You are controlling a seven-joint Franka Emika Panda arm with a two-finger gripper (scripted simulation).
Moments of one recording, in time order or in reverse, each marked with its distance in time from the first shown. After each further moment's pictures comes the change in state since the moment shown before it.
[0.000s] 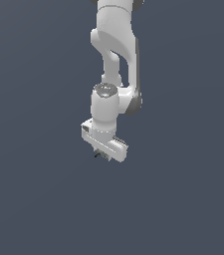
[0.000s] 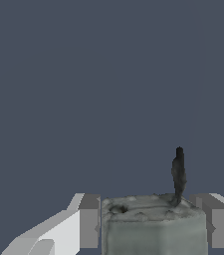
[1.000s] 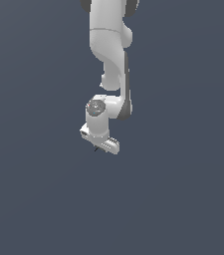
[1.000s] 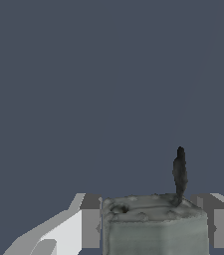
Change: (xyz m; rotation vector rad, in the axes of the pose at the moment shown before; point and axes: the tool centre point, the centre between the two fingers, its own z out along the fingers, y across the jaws) arm -0.078 0.071 0.073 -0.063 -0.241 -0.123
